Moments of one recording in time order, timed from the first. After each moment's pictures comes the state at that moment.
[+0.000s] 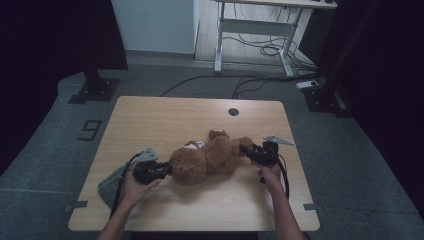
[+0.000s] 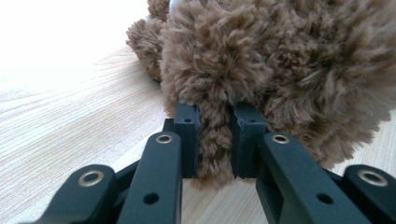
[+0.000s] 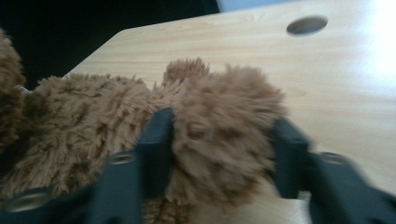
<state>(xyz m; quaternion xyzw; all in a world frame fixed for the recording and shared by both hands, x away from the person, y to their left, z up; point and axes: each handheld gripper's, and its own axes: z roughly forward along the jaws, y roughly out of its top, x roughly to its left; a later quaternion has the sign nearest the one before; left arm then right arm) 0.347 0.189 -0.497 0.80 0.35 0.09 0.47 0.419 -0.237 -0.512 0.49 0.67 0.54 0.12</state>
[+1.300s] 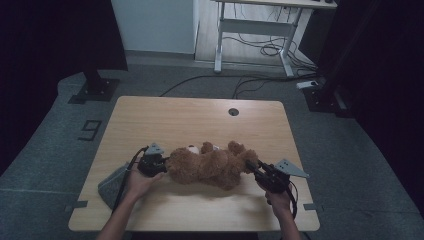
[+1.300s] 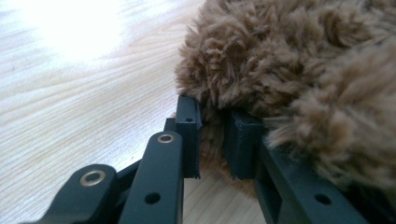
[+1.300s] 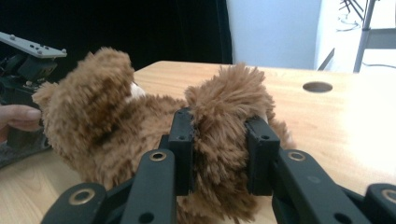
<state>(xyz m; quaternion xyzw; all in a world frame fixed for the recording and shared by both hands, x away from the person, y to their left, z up) 0.379 0.182 -0.511 0.82 0.38 0.11 0.40 0.316 -0.242 -0.495 0.39 0.67 0.60 0.21</state>
